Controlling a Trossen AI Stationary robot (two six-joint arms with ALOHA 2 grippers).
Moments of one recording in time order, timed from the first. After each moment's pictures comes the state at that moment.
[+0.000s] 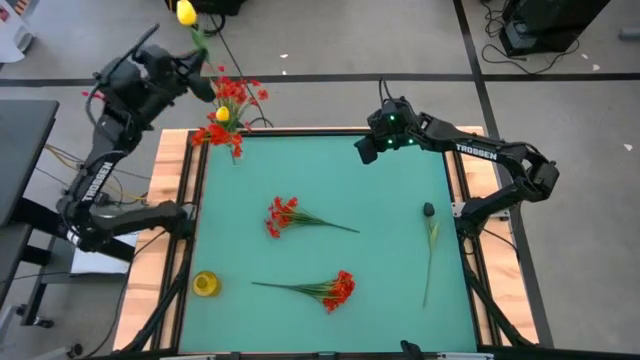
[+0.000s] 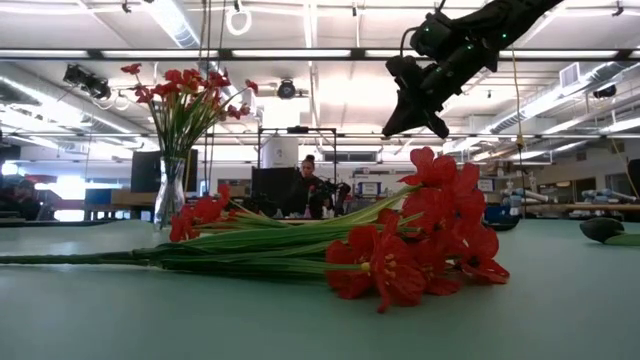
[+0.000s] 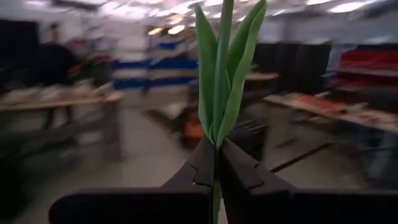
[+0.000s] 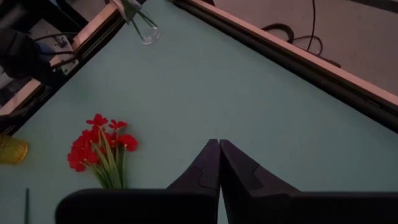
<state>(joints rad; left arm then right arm) 0.97 0.96 1.37 -0.30 -0.02 -0.06 -0.63 1.42 1.05 -0.31 -0.26 0.35</state>
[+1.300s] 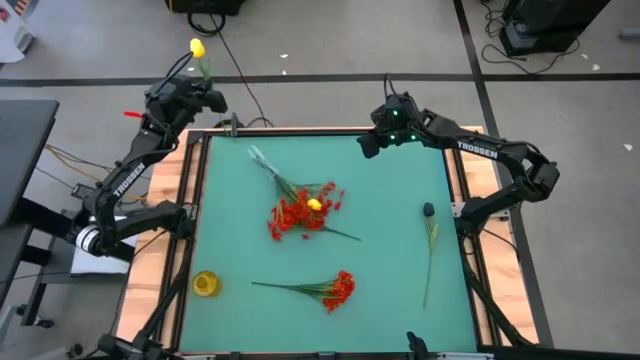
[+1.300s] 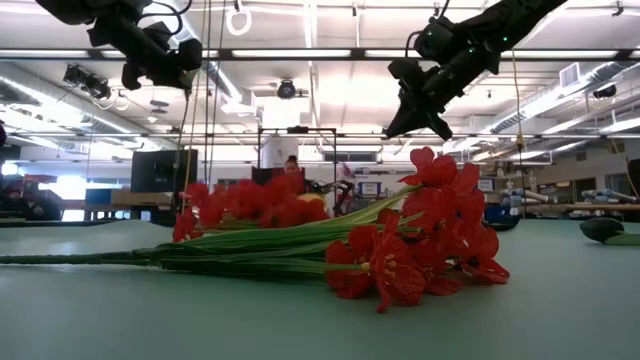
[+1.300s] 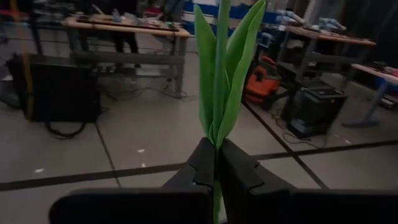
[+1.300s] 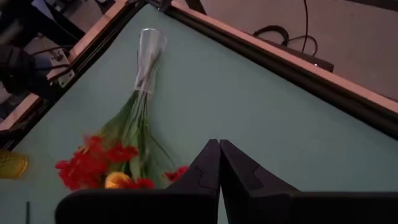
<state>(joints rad) 1.16 0.95 0.85 -0.01 -0.09 -0.17 -0.68 1.42 1.05 -0.31 -0.29 0.36</state>
